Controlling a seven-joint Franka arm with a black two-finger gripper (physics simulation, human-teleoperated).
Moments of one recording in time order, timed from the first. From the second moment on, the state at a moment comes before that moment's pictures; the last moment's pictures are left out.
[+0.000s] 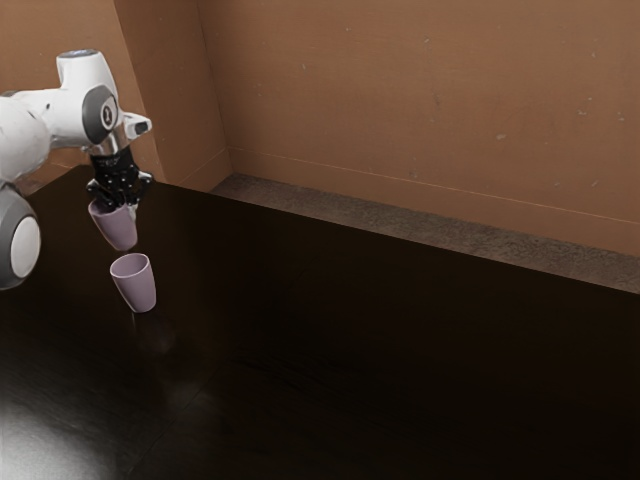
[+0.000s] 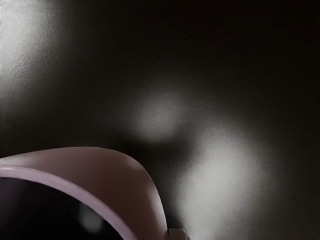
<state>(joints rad) 0.11 0.58 0.40 -1.35 -0.19 1.92 -0.14</state>
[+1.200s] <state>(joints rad) 0.00 0.41 0.40 -1.53 -0.05 1.79 -0.20</state>
